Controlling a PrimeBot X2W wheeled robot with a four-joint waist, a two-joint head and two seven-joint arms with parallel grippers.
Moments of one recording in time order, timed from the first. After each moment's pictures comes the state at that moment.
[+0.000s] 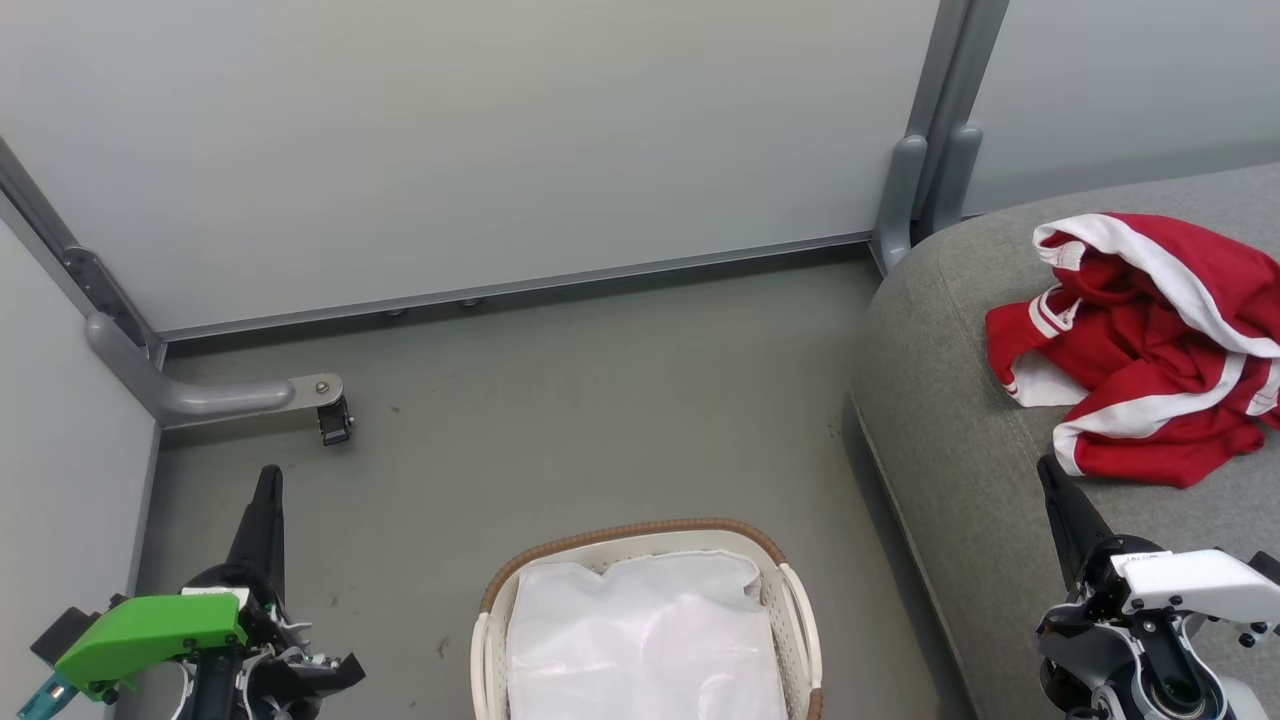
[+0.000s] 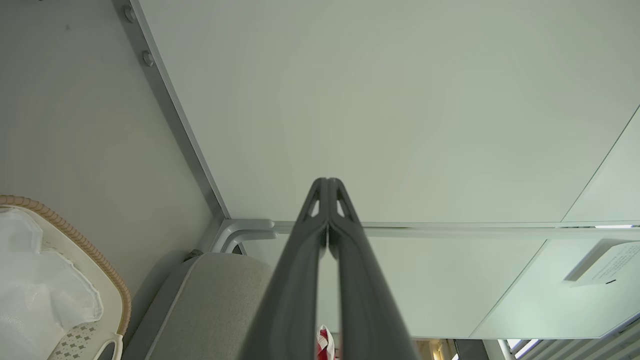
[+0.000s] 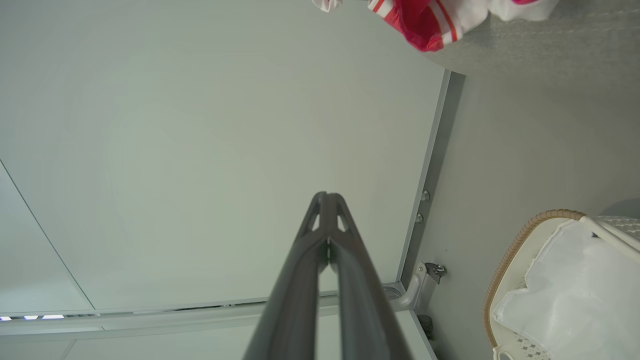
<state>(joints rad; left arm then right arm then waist) -0.10 0.05 0.11 0.24 -1.61 -0.13 0.11 -0.10 -0.05 -0.11 0.25 1.61 0.13 0.11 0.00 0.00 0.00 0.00</state>
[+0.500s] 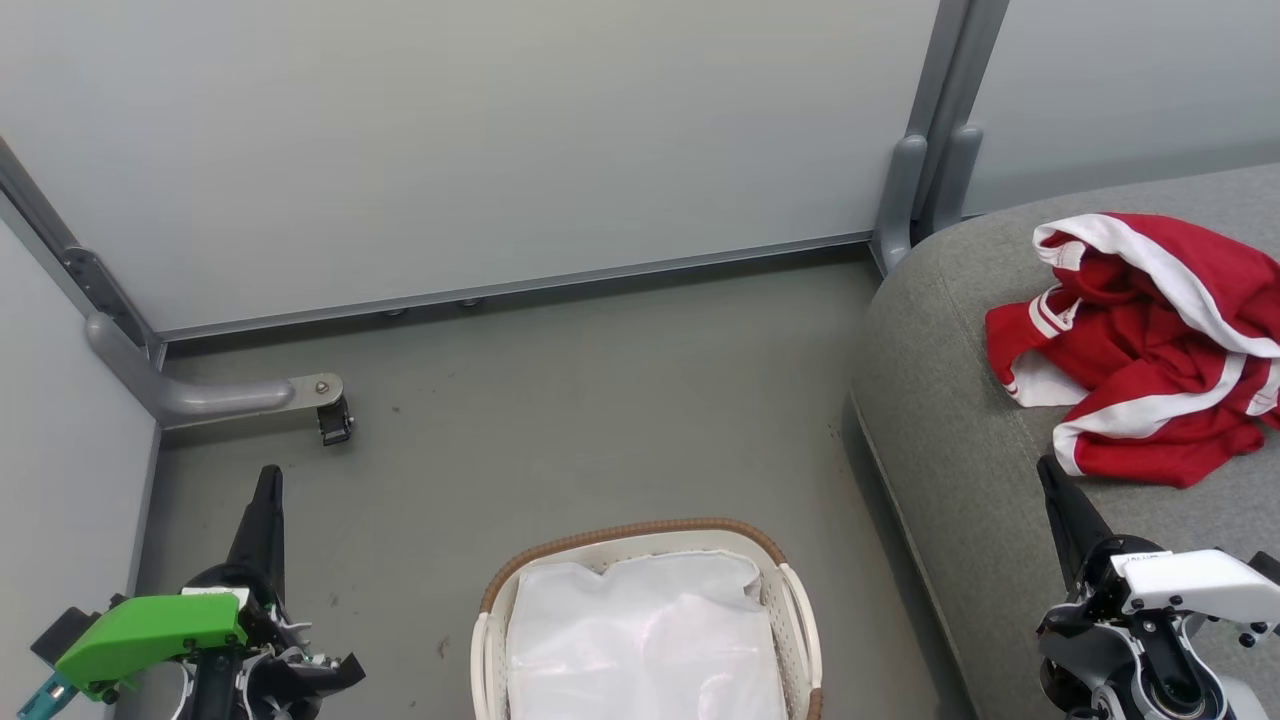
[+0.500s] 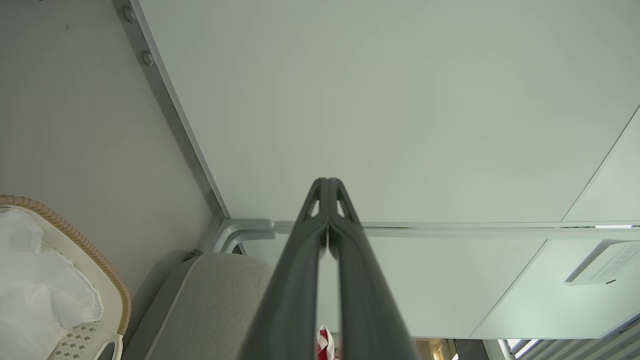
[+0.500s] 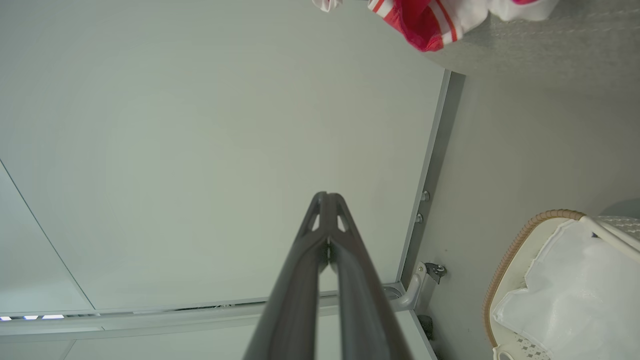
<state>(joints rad) -0.10 0.05 0.11 0.24 -1.61 -0.13 0.11 -0.10 -0.05 -0.11 0.25 1.61 0.13 0.11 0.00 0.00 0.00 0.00</state>
